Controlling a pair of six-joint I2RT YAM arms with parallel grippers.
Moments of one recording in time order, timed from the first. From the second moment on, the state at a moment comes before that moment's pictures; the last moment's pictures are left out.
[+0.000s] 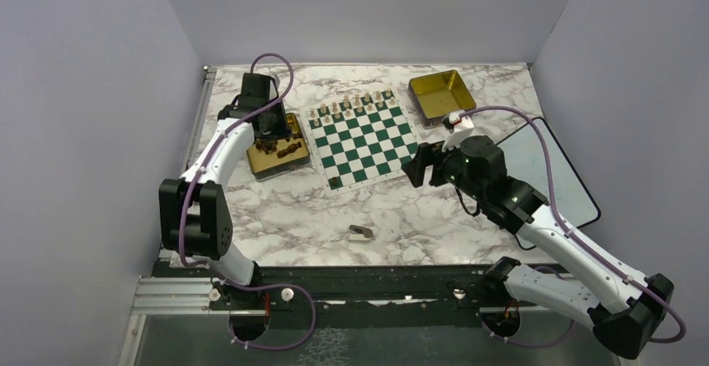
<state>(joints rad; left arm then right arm) -0.12 1.61 1.29 -0.57 0.11 -0.32 0.69 0.91 0.86 -0.35 0.13 0.35</state>
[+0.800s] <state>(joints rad) -0.17 1.34 1.18 -0.52 0.63 -0.52 0.69 1.23 0.82 0.37 -0.11 0.77</state>
